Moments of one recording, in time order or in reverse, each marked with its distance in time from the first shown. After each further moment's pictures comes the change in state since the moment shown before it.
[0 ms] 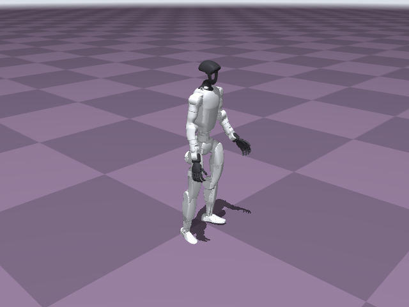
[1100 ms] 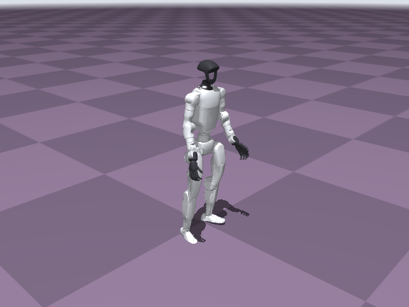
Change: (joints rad) left arm 0.015 -0.018 -0.031 0.138 -0.032 -0.001 0.010; right arm 0.005 0.024 -0.030 -0.039 0.078 -0.041 -0.013; waist -0.053 -0.006 -0.030; left_leg 0.049 0.025 0.100 0.029 -0.063 -0.008; right_leg -0.008 0.023 0.108 0.020 -0.006 0.026
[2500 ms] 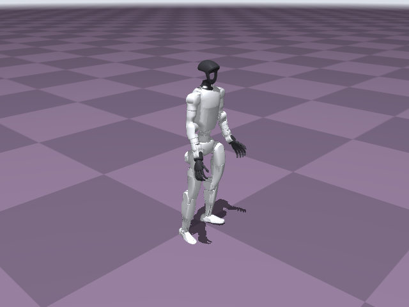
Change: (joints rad) left arm 0.080 -0.004 0.076 -0.009 -0.114 -0.021 0.065; right arm -0.089 0.003 0.047 0.017 -0.055 -0.002 -0.145; waist 0.018 0.000 0.009; left_leg 0.000 -0.009 -0.020 -0.001 -0.001 -0.002; right_leg 0.007 -0.009 0.014 0.002 0.000 -0.007
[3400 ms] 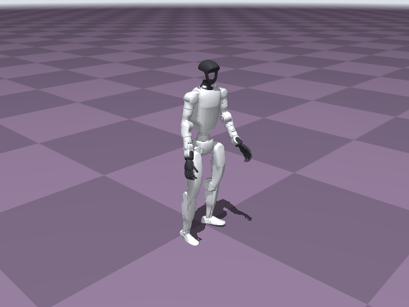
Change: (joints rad) left arm -0.156 0.021 -0.158 -0.031 0.169 0.013 -0.078; right arm 0.050 -0.028 0.037 0.032 -0.006 0.016 0.159; waist -0.090 0.003 0.023; left_leg -0.003 -0.006 0.043 -0.002 0.009 -0.015; right_leg -0.025 0.022 0.126 -0.026 0.046 0.013
